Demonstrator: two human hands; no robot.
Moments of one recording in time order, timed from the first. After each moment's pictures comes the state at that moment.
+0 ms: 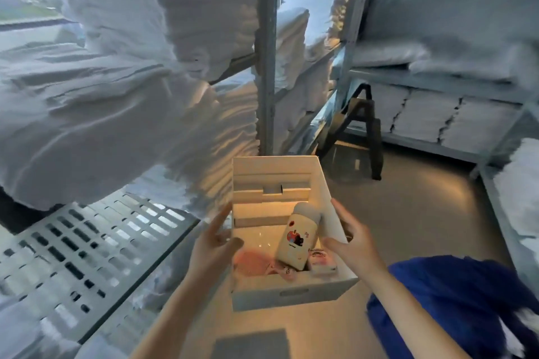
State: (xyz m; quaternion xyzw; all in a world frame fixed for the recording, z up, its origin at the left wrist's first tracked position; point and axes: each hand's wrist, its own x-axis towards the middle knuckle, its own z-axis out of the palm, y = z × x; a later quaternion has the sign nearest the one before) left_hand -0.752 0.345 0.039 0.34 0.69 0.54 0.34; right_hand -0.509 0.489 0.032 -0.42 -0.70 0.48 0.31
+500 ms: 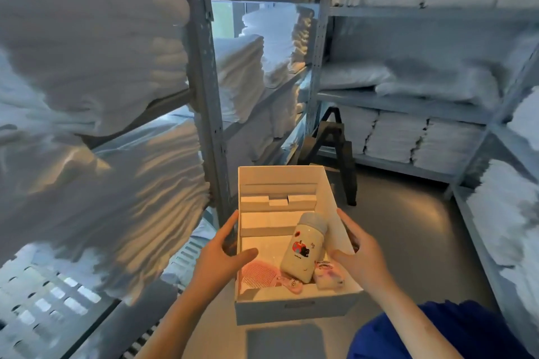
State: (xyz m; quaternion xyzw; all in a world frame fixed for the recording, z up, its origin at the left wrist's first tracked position) left_hand -0.695 0.611 0.051 0.42 0.69 0.49 0.33; right_hand -0.441 0.722 0.054 -0.45 -0.68 0.46 0.35
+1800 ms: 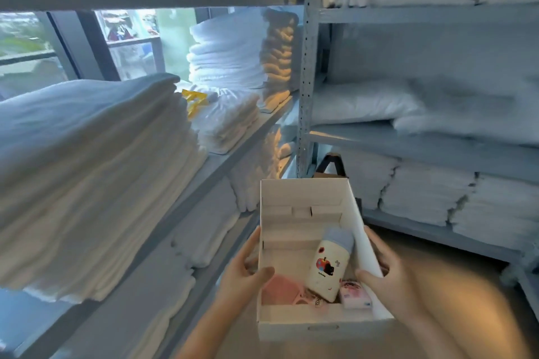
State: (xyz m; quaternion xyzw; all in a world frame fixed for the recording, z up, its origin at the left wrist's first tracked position) left_hand -0.764 1.376 0.049 0.41 0.64 0.50 0.41; right_hand -0.508 1.479 0.057 -0.47 -0.65 0.48 0.37
